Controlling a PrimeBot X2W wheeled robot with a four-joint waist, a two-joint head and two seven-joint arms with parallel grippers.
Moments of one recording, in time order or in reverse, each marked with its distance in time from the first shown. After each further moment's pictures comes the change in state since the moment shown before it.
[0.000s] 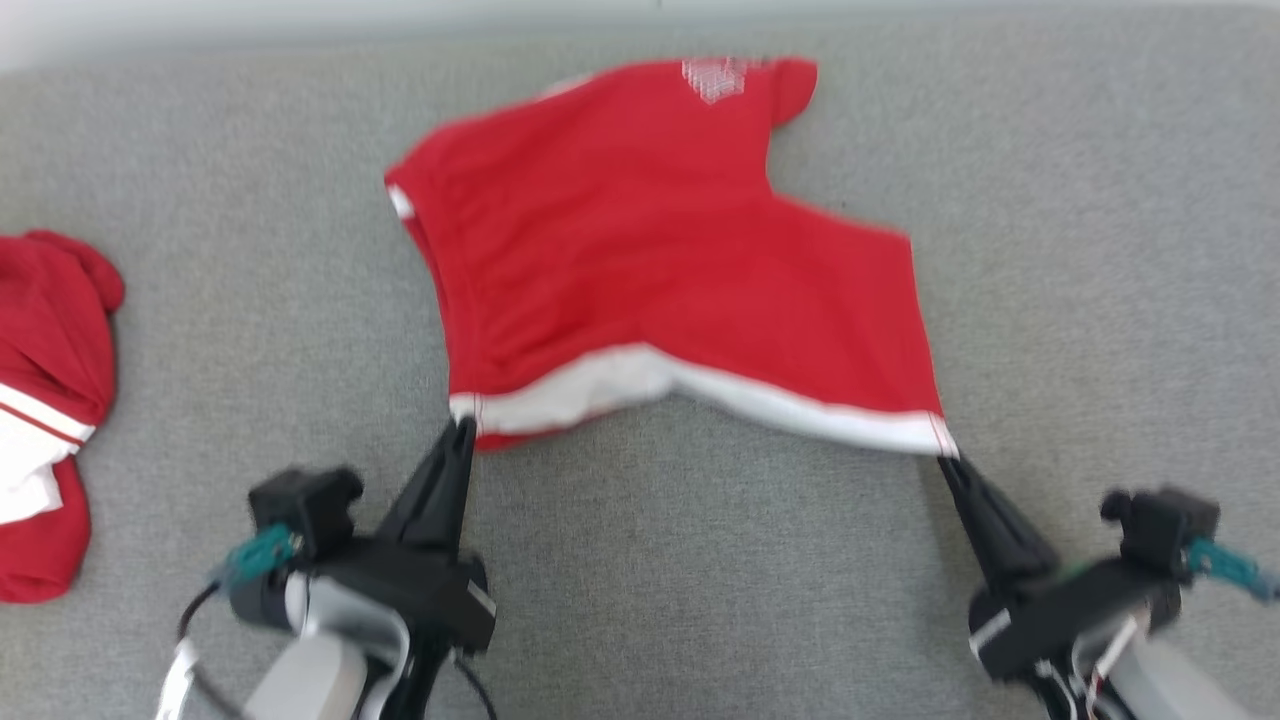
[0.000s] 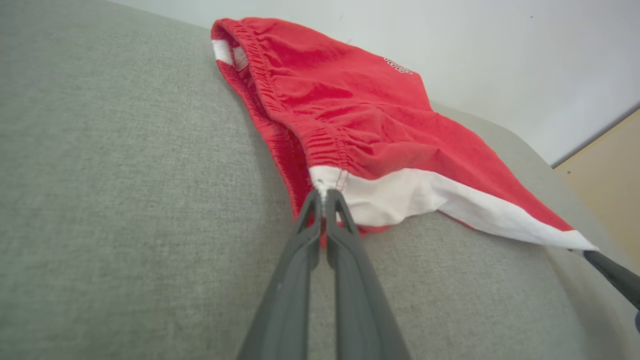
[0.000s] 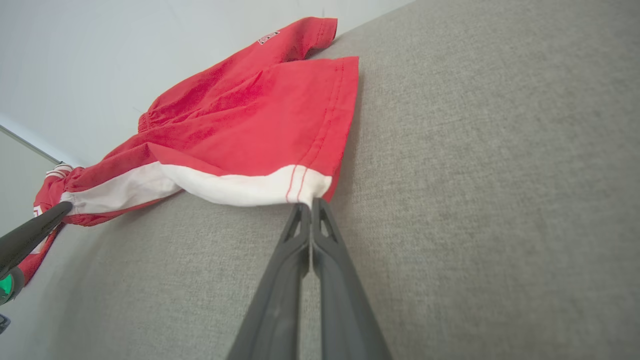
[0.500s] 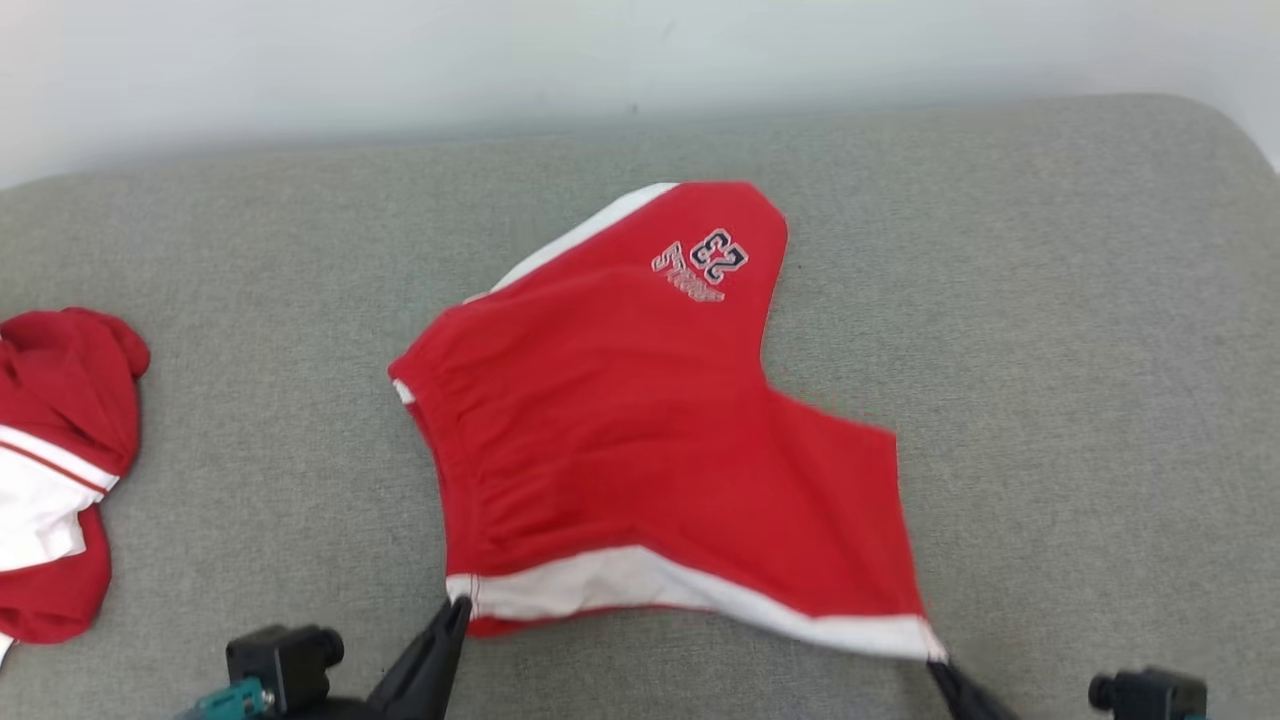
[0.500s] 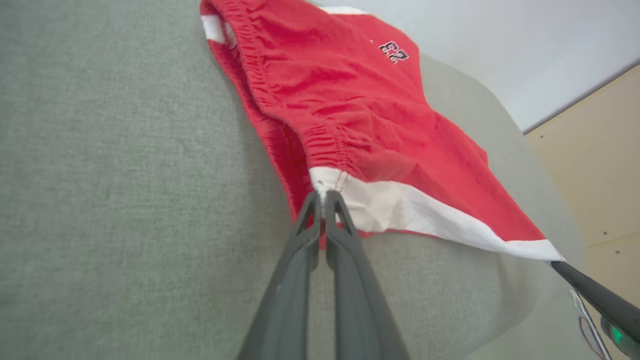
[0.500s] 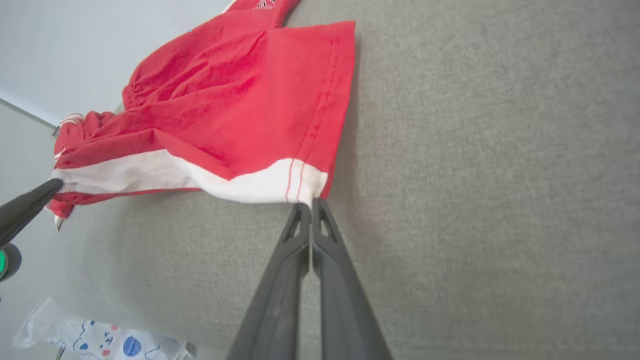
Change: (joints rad) left arm 0.388 0.141 0.002 -0.427 -0.108 0.127 0.241; right arm 0.507 0.150 -0.301 -0.357 -0.207 0.000 0.341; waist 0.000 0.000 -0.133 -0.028
